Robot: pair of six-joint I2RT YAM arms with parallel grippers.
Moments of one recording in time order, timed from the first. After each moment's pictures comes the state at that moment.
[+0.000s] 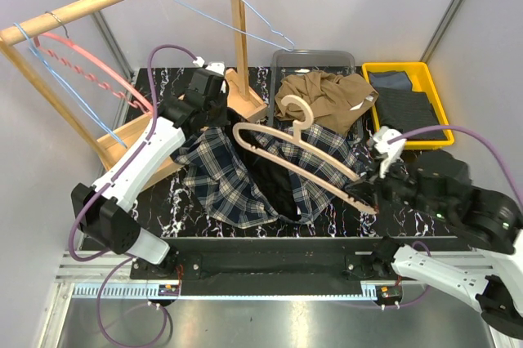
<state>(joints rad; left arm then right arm) -0.49 1.48 1.49 -0.77 -0.22 -0.35 0.86 0.72 1.39 -1.13 -0.02 0.13</state>
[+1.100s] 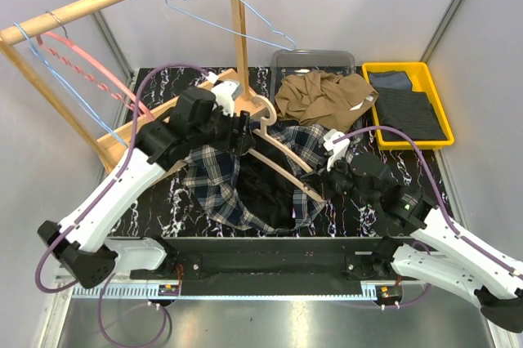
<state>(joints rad) -0.65 1.25 1.41 -0.80 0.11 -0.28 0.88 0.76 0.81 -0.40 0.01 0.20</state>
